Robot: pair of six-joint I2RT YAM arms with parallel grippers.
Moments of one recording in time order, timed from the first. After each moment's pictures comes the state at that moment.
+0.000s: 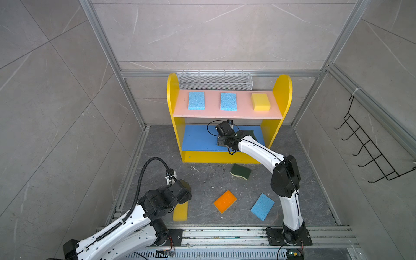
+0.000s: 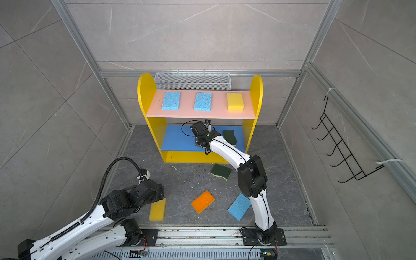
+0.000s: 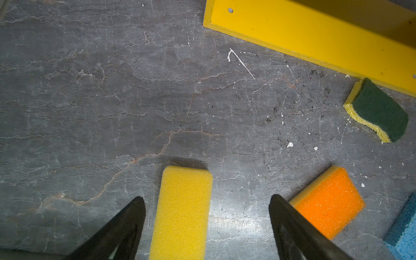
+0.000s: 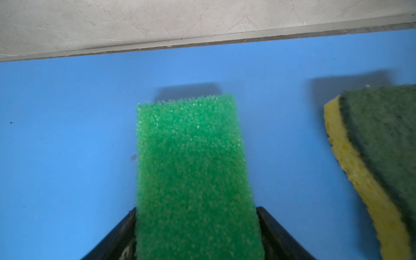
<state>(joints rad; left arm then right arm) -0.90 0.75 0.73 -1.06 -0.46 -0.98 0.66 2.12 1.93 -0.75 0.44 0.59</state>
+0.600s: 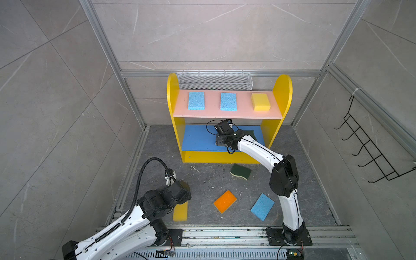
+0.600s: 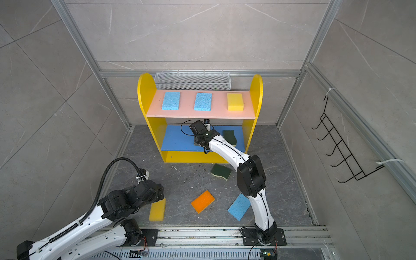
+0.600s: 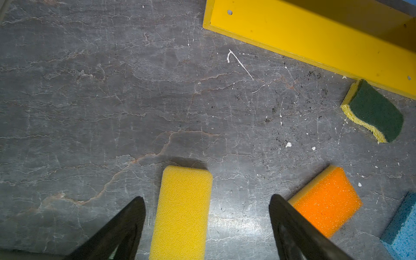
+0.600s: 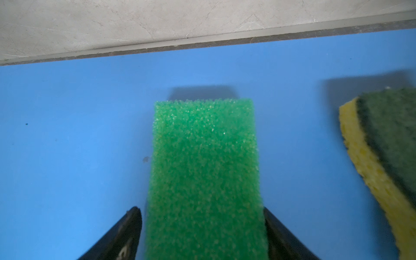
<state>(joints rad) -0.90 0.74 0.73 -1.06 -0.46 -0.98 0.66 2.14 1.97 -0.77 0.41 0.59</state>
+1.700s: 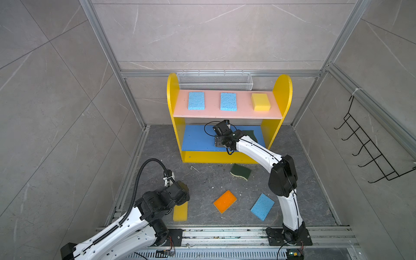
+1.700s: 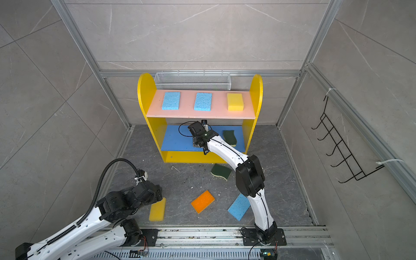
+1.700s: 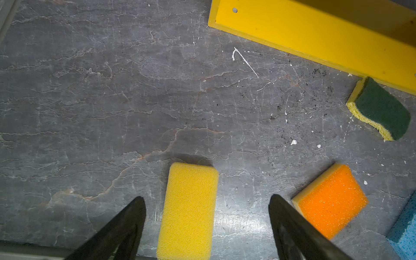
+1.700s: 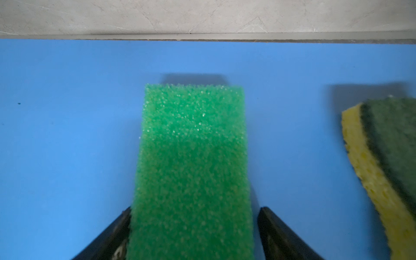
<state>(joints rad) -0.90 0.73 0.73 -1.10 -0.46 -0.98 0.67 2.15 1.98 -0.79 0.44 0.52</state>
